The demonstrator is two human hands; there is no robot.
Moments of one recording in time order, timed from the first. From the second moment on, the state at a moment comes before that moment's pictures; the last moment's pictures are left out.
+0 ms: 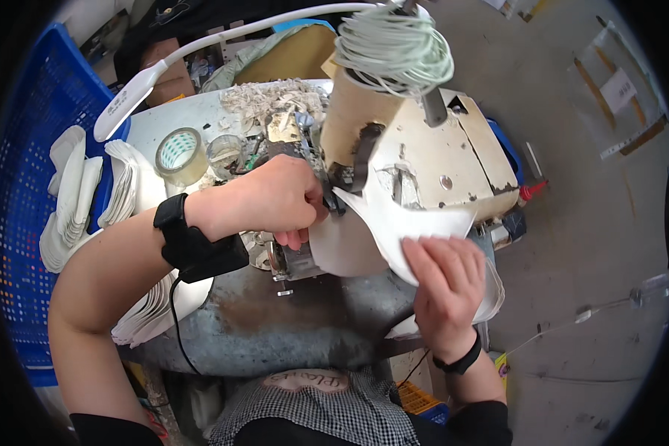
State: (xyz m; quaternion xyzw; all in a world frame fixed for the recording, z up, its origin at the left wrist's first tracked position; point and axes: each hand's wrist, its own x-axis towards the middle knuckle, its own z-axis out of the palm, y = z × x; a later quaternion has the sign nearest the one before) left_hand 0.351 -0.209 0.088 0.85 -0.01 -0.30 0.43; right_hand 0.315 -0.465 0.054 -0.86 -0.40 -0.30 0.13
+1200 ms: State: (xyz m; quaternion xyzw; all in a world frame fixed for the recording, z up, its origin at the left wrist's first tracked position) left_hand 0.280 -0.184 0.056 0.77 0.10 -0.26 0.58; right_hand 0.223 -0.436 0.037 -0.84 -0.28 -0.11 0.45
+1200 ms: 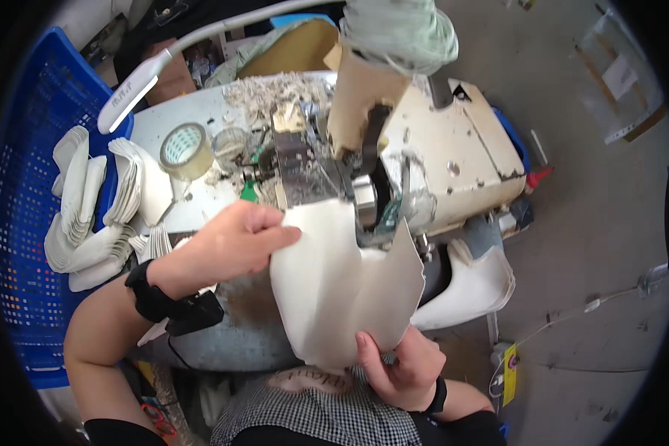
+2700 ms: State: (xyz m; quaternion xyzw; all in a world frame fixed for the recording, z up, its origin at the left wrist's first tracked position) left_hand 0.284 -0.438 -0.051 0.85 -0.34 -0.09 0.39; right_hand 0.247 -0.635 -0.099 -0.71 0.17 -0.05 0.68
